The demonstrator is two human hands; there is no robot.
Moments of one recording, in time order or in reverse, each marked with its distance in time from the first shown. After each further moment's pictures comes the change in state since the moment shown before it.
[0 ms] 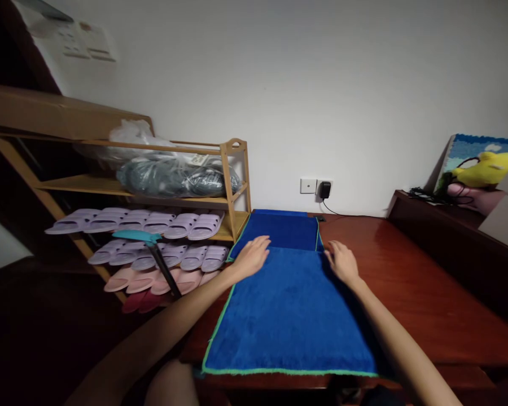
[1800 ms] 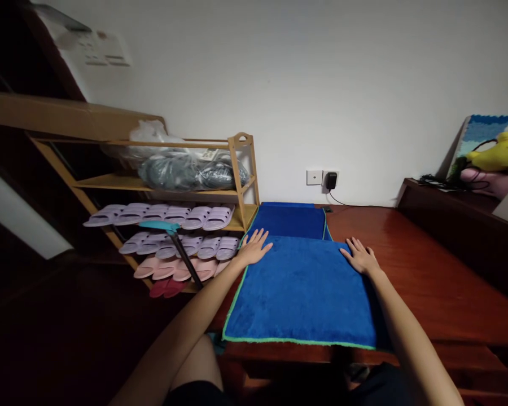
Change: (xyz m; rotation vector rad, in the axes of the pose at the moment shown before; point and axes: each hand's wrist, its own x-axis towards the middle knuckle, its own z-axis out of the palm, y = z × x) left_hand -0.017 -0.034 0.033 -0.021 -0.229 -0.287; right_hand -0.023 0.062 0.022 -0.162 -0.296 0.169
